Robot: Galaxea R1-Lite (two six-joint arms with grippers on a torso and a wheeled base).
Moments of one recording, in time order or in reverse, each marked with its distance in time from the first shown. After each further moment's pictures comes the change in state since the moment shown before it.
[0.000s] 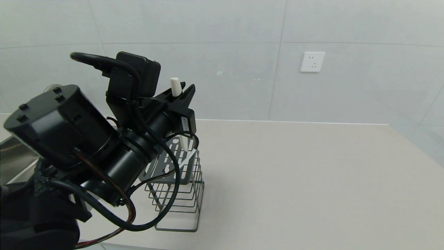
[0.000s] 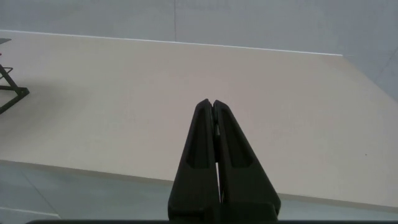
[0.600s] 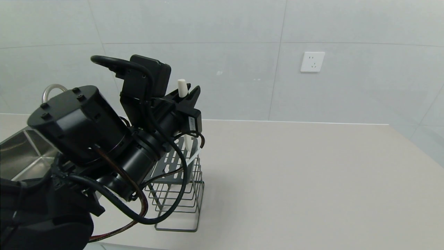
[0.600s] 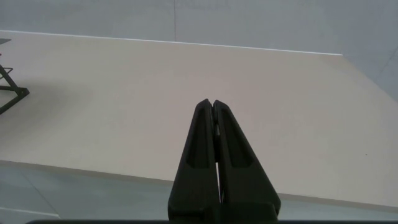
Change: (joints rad) left arm 0.002 0.043 -0.029 -0.003 0.001 -0.001; right arm -0.001 0.000 0.000 0.000 -0.001 0.002
